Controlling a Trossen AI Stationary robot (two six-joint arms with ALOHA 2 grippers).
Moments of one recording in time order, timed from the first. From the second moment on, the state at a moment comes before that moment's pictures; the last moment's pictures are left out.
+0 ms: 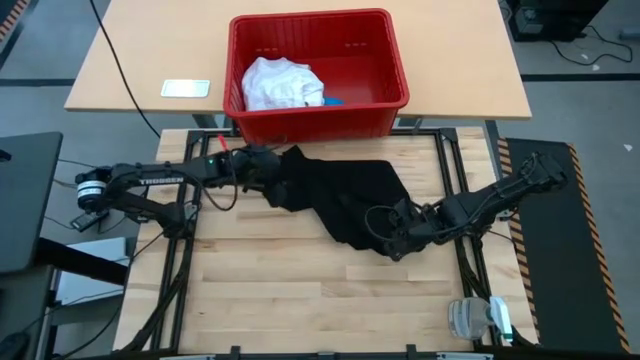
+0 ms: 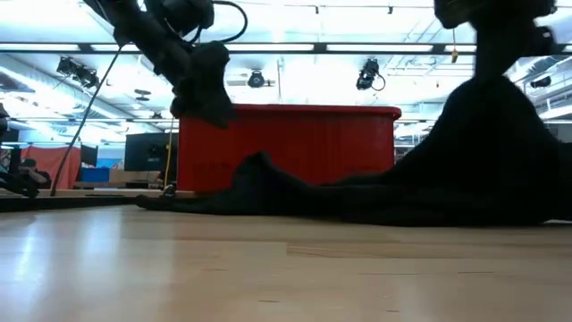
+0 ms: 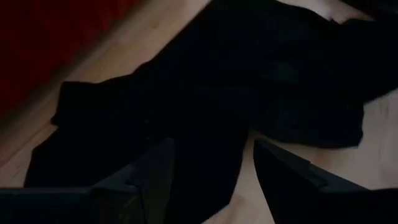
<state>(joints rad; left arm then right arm) 0.32 1.23 0.83 -0.30 -0.07 -0.29 0.37 1.31 1.11 -1.10 0.27 1.21</state>
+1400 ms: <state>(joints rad) 0.04 1.37 0.83 -0.16 -0.03 -0.44 0.02 1.32 0.72 -0.37 -0.13 0.58</state>
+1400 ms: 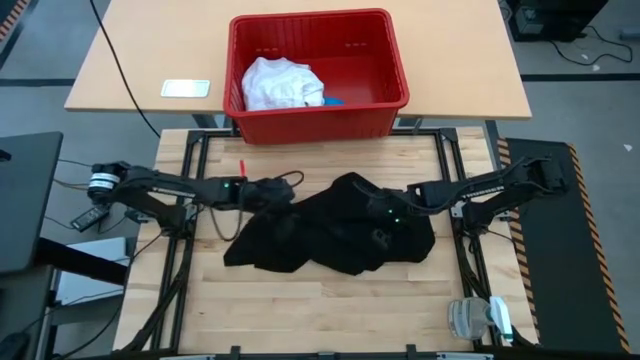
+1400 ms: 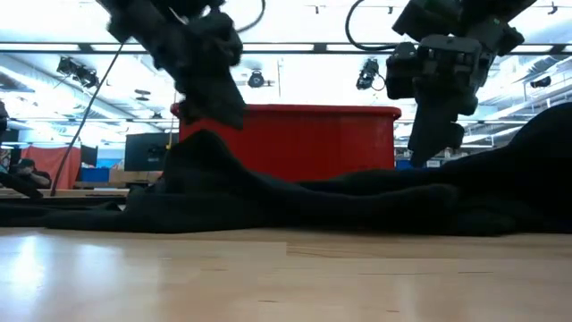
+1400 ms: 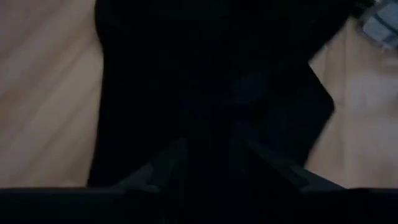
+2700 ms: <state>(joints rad) 0.23 1.50 0.83 -0.15 0.13 -0.32 0.11 1.28 0.72 -0.48 -0.05 0.71</state>
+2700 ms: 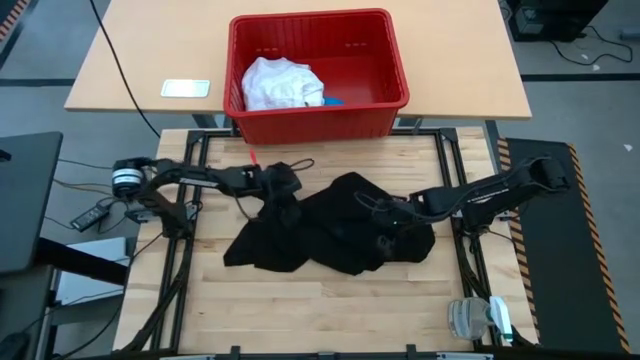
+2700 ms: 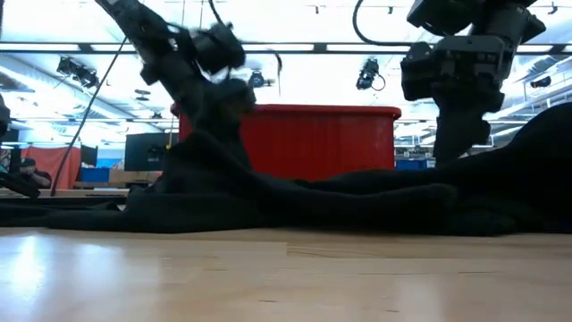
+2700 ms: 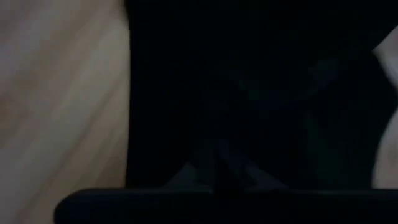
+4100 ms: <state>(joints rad) 0.16 1.10 0.97 -0.43 0.01 -0.05 0.04 1.15 1.10 -0.94 0.10 0.43</state>
